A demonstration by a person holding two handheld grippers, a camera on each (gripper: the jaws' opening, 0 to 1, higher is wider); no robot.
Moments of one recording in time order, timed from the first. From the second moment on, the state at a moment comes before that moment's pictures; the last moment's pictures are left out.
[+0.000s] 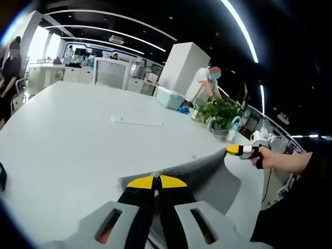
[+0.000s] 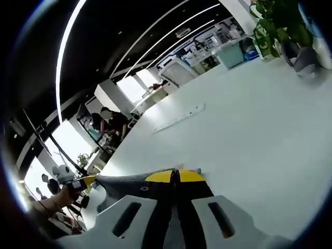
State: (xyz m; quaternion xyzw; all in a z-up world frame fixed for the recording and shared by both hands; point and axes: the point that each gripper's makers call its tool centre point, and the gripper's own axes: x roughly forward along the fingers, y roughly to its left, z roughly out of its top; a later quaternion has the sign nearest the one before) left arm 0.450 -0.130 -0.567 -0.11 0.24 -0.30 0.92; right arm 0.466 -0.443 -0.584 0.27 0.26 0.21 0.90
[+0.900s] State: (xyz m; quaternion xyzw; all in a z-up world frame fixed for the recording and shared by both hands) left arm 0.473 -0.125 -0.600 -0.11 0.28 -0.28 0.91; right arm 0.484 -0.440 -0.607 0.24 0.30 0.21 0.90
